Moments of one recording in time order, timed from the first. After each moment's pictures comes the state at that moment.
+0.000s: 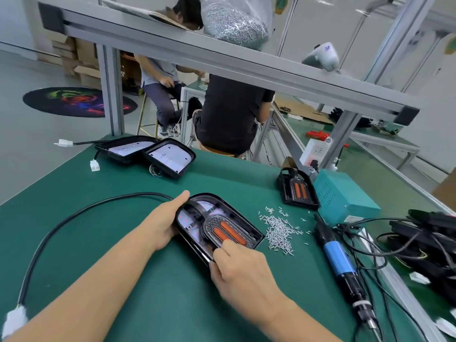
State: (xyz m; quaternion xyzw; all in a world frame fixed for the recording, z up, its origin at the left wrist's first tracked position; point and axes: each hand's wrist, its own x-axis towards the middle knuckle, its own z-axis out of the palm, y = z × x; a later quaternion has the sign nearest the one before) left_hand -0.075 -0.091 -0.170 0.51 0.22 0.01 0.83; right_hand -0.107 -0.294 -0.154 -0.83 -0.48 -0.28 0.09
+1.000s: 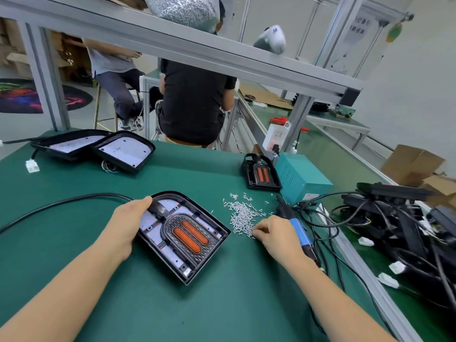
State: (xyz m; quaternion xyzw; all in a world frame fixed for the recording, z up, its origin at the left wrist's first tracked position) left_hand -0.083 -0.115 -0.173 0.60 0.27 0.11 0.75; right_hand -0.013 -0.406 -0.165 -0.98 -0.12 -0.03 0.16
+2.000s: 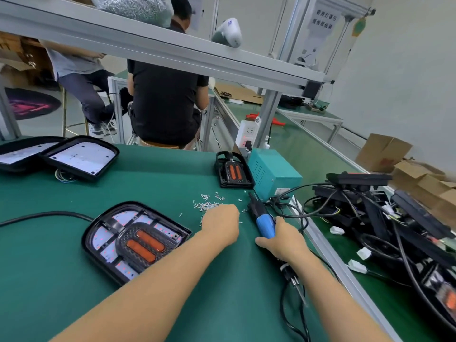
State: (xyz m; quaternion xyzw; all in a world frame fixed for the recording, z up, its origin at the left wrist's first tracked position) left_hand -0.015 -0.315 -0.142 0.98 -0.03 -0.03 0.18; right_hand -0.015 -0.471 -0.151 -0.98 0.07 0.08 0.14
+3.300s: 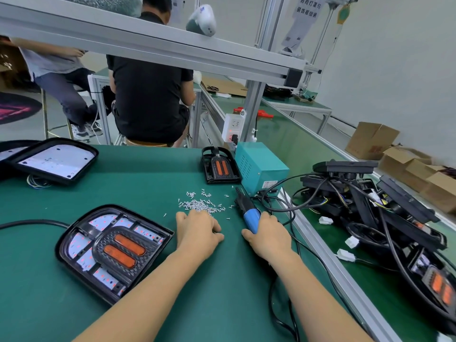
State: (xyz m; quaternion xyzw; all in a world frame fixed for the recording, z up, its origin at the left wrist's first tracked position) left_hand -0.026 -0.307 -0.172 0.98 -0.01 0.06 0.18; right_hand -0.012 -0.463 -0.166 -0.99 0.08 0.02 0.10
